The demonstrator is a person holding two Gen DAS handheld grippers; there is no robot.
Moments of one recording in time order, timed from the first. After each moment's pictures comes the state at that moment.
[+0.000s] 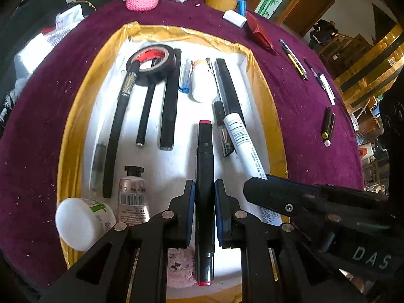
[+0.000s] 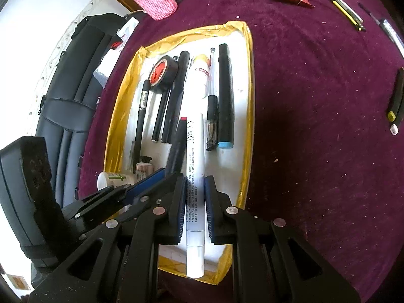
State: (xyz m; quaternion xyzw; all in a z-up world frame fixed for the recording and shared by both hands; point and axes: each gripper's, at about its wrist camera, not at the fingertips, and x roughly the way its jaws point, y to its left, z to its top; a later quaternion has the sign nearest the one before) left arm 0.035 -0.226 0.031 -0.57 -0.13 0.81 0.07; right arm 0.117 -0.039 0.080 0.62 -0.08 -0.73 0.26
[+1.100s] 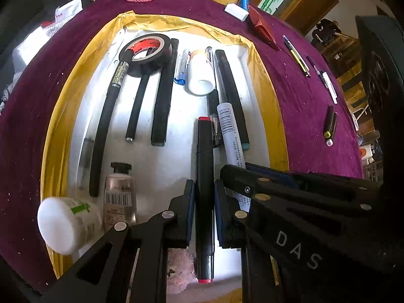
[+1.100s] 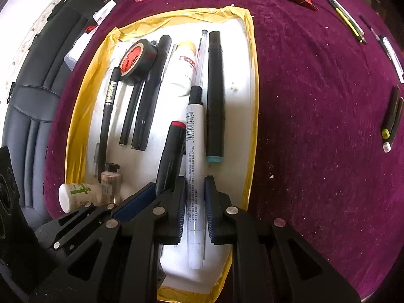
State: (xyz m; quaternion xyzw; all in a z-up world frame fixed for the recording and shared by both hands) left arm 0.031 -0.221 0.024 -0.58 -0.14 0.80 0.07; right arm 0.100 -0.067 0.057 0.65 0.01 -0.73 0.20
